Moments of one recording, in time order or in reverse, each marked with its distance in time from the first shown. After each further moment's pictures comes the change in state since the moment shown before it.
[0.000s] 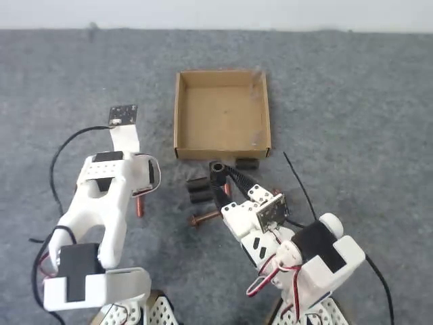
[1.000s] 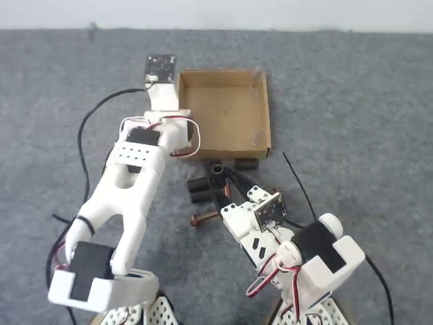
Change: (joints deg) left arm 15.6 0.0 -14.8 -12.4 7.1; right arm -0.3 0.1 0.0 2.3 0.0
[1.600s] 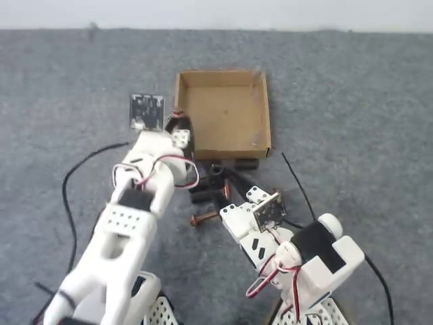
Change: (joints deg) left arm 3.6 -32.4 34.5 -26.7 0.2; right arm -0.8 0.0 0.0 0.2 0.0
